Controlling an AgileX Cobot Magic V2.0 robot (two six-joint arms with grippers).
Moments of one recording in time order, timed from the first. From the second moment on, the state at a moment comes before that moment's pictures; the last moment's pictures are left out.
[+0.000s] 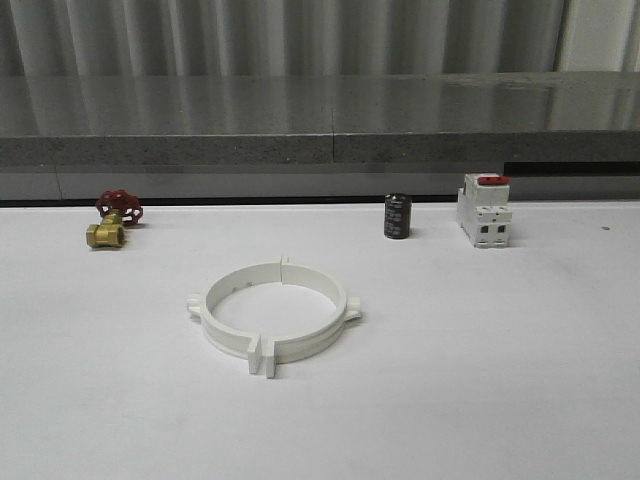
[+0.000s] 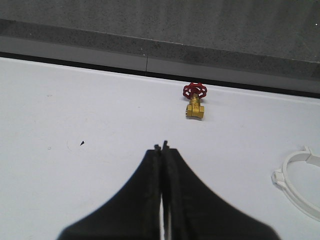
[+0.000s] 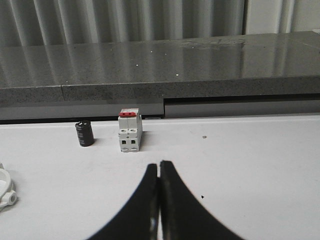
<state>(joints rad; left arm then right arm) -0.12 0.32 -0.41 0.22 0.49 -0.41 0.03 -0.01 0.03 0.00 0.07 0.11</state>
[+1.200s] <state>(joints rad) -0.02 0.03 -0.12 -0.06 0.22 0.01 0.03 -0.01 0.03 0.00 0.07 0.11</state>
